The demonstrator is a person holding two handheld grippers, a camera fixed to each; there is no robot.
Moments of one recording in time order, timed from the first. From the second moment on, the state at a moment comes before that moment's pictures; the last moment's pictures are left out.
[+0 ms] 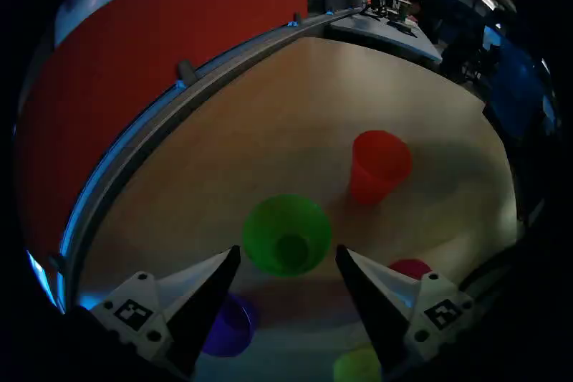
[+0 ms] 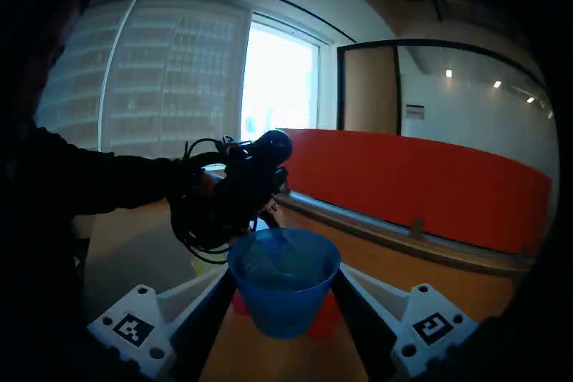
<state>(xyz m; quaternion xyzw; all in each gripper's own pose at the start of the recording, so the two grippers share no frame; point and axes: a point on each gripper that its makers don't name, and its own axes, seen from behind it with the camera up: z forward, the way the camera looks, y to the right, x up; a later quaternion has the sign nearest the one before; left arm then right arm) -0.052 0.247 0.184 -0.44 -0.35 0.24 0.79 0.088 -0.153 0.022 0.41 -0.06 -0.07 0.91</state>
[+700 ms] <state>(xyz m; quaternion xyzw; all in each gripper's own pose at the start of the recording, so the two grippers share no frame) -0.063 0.256 0.188 -0.43 -0.38 0.25 0.78 0.080 -0.146 0.023 0.39 -0.07 -0.07 0.91</state>
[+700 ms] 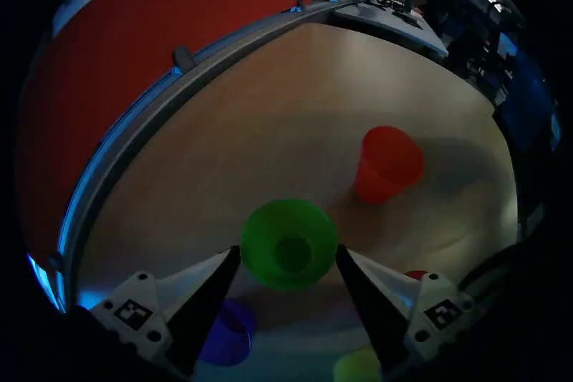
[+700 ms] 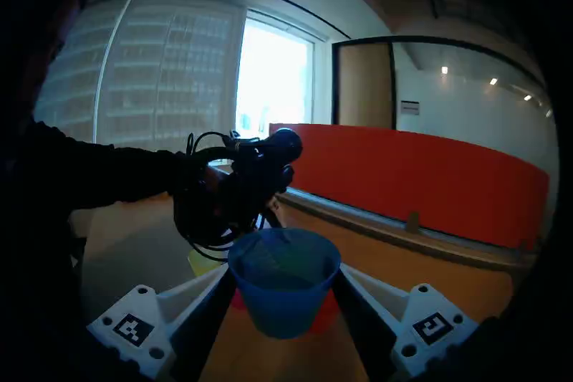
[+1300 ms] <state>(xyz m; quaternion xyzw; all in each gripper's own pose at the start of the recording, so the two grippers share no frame) -0.065 0.256 0.186 -0.43 -0.39 0.25 0.78 0.079 -0.140 0.023 0.39 -0.07 -0.06 0.92</state>
